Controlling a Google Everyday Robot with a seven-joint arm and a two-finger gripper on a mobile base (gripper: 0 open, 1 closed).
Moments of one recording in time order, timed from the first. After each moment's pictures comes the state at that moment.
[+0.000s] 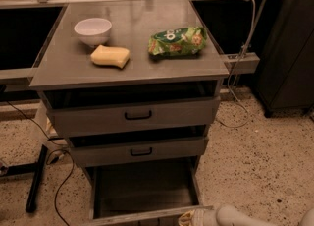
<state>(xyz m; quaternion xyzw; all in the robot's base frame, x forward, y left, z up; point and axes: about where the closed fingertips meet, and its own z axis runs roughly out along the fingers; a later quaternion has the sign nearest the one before) 0.420 -0.135 0.167 -0.58 0.73 0.18 0.31</state>
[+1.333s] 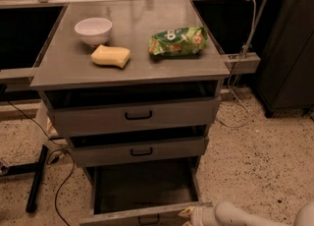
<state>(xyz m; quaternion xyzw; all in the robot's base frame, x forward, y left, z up) 0.432 -0.131 0.164 -0.59 0.73 0.18 0.31</state>
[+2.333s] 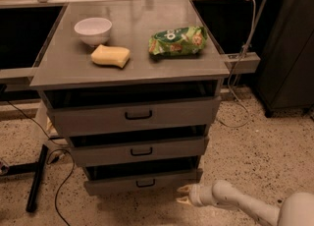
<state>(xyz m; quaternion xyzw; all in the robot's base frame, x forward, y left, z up) 0.522 -0.134 0.175 -0.60 0.71 0.16 0.34</state>
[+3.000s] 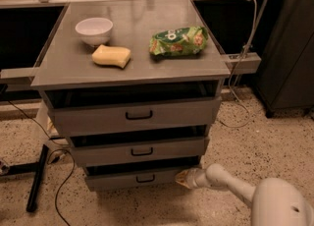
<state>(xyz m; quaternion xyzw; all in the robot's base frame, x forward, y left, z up) 0.611 -0.140 0.168 -0.60 0.71 0.12 0.35</state>
